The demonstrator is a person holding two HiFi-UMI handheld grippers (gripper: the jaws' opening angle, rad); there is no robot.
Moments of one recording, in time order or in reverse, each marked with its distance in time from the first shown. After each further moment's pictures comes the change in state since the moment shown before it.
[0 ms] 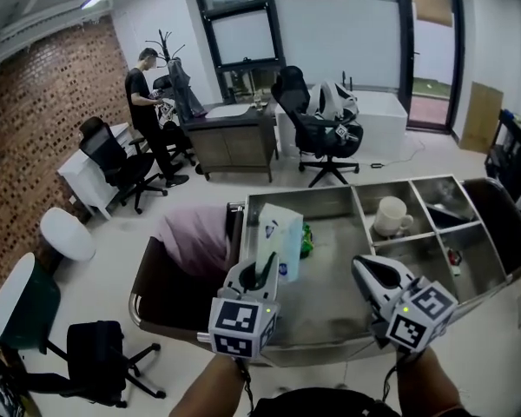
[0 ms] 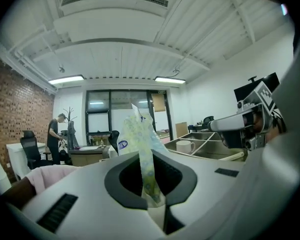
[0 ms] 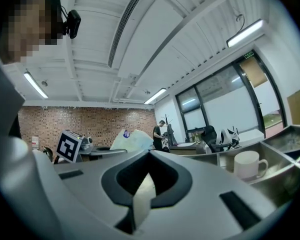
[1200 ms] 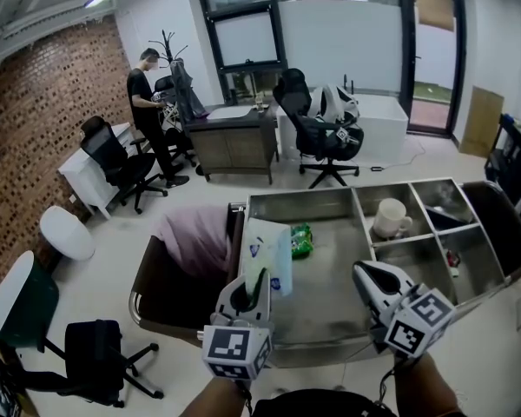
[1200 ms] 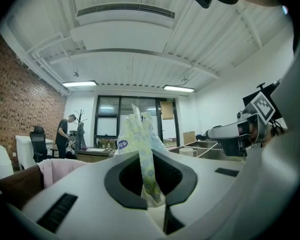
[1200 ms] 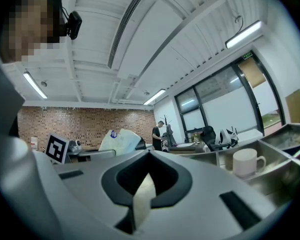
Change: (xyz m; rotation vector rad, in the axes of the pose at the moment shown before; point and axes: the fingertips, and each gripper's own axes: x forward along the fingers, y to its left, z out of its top) left arm -0.040 -0.004 -0.004 -0.081 -0.087 0.087; right arm -0.009 0.003 -0.004 0.009 -0.014 -0.007
